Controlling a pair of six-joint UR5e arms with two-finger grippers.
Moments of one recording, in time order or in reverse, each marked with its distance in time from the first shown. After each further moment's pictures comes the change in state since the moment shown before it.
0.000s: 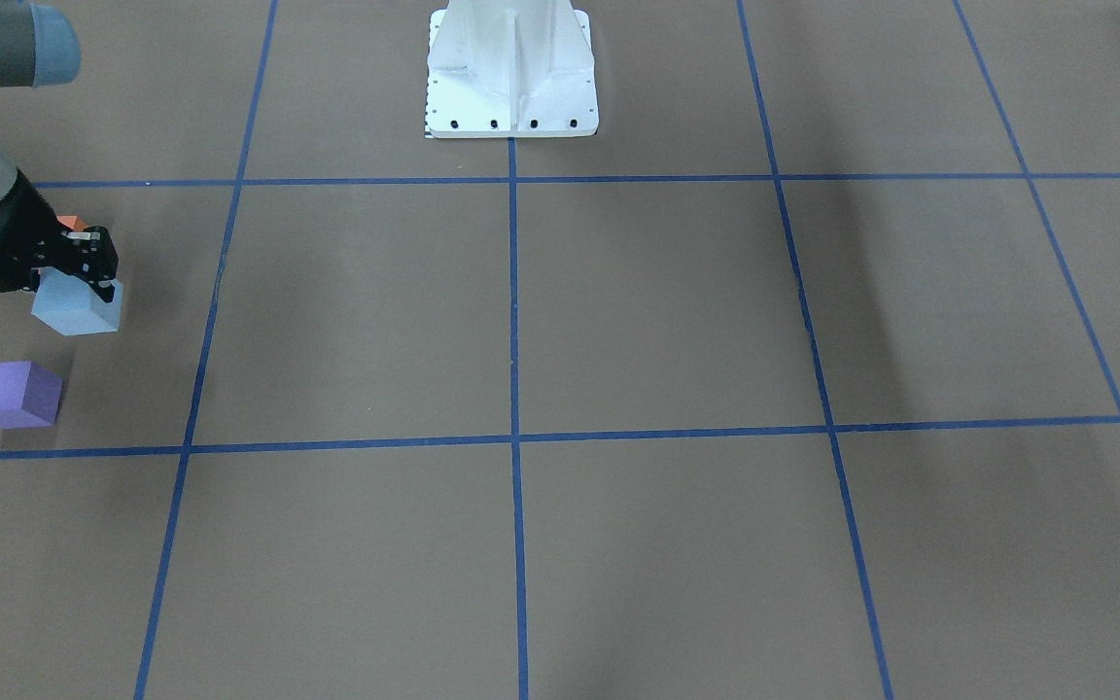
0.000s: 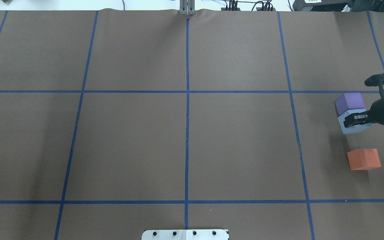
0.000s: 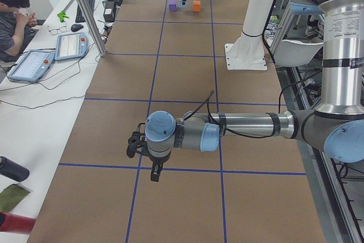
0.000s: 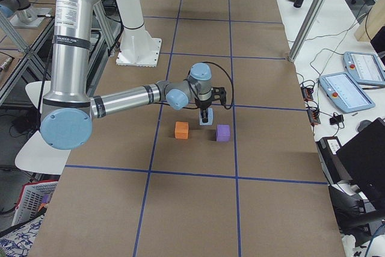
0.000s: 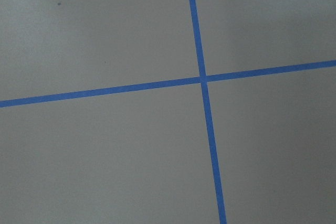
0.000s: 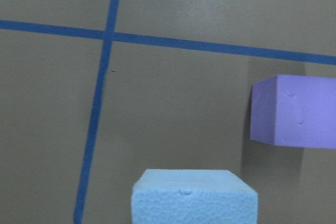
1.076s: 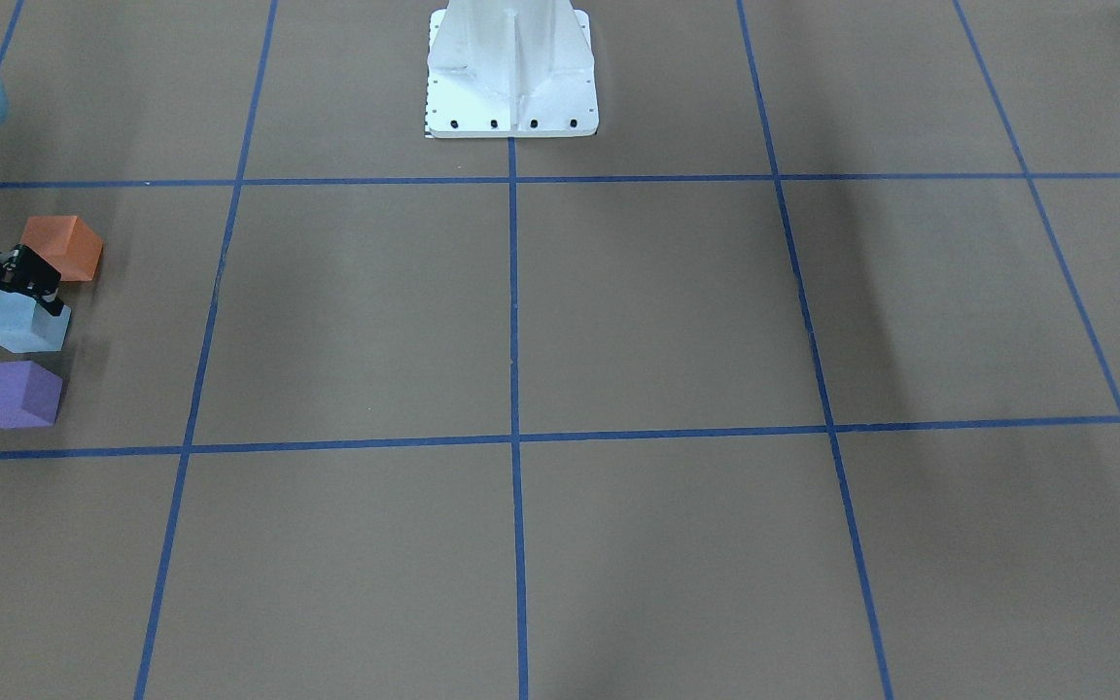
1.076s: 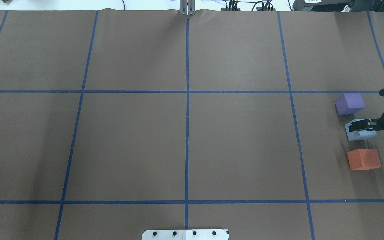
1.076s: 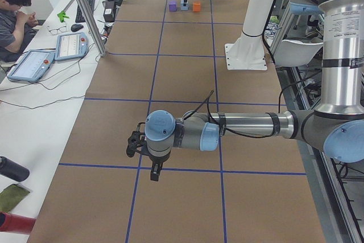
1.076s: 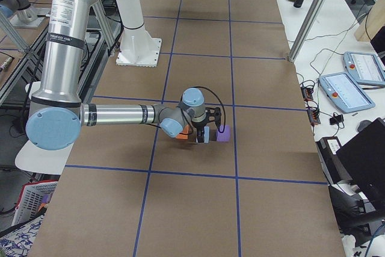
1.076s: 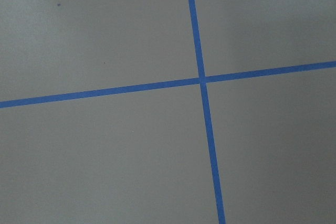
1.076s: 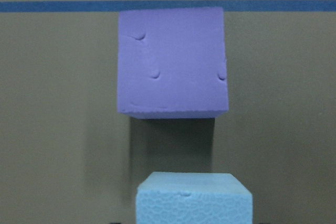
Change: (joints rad) left arm 0.002 -0.002 -0.001 0.001 0.000 0.000; right arm 0.006 -0.033 -0.146 0.275 -0.001 0.118
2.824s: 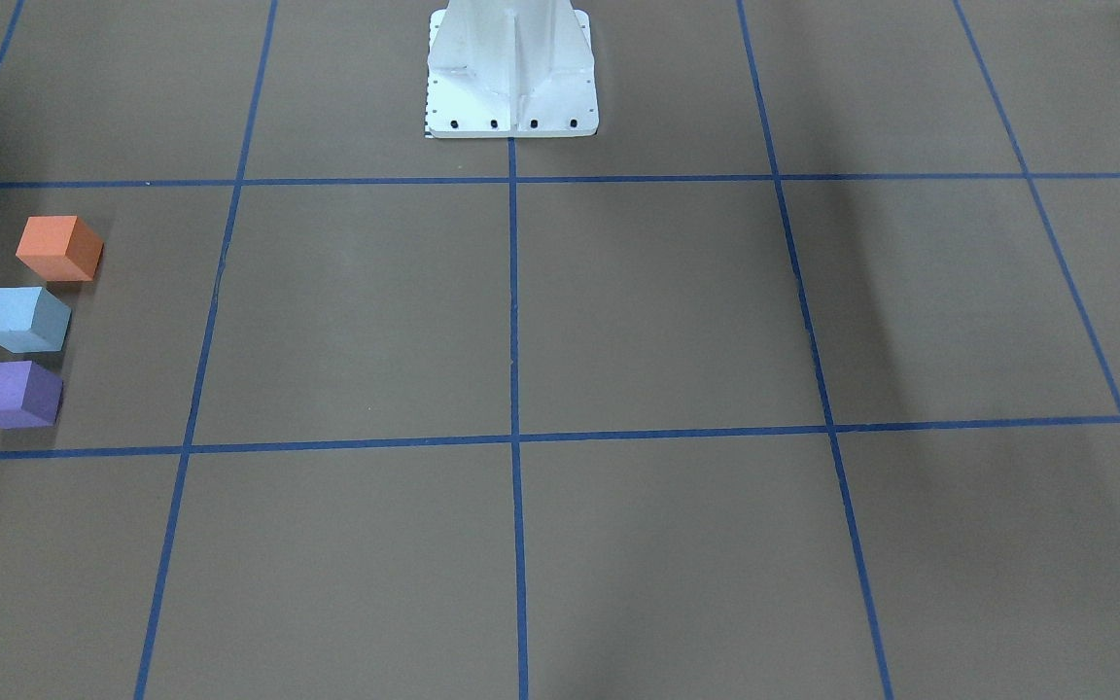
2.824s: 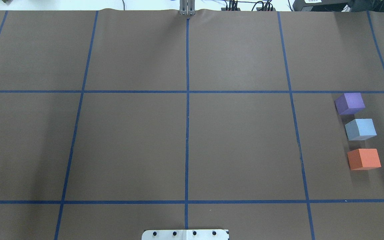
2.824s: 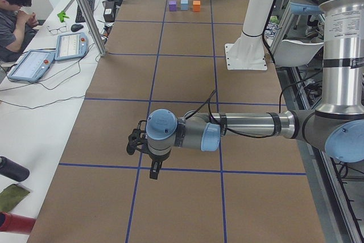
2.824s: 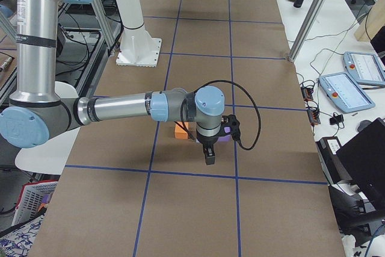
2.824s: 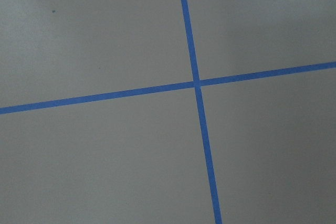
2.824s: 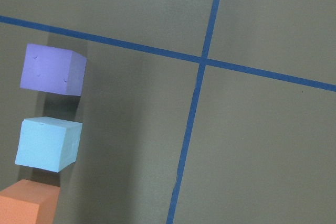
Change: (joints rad) left arm -0.003 0.009 -0.007 -0.043 -0.012 0.003; right arm 0.626 0.074 0.162 -0.912 0.238 -1.031
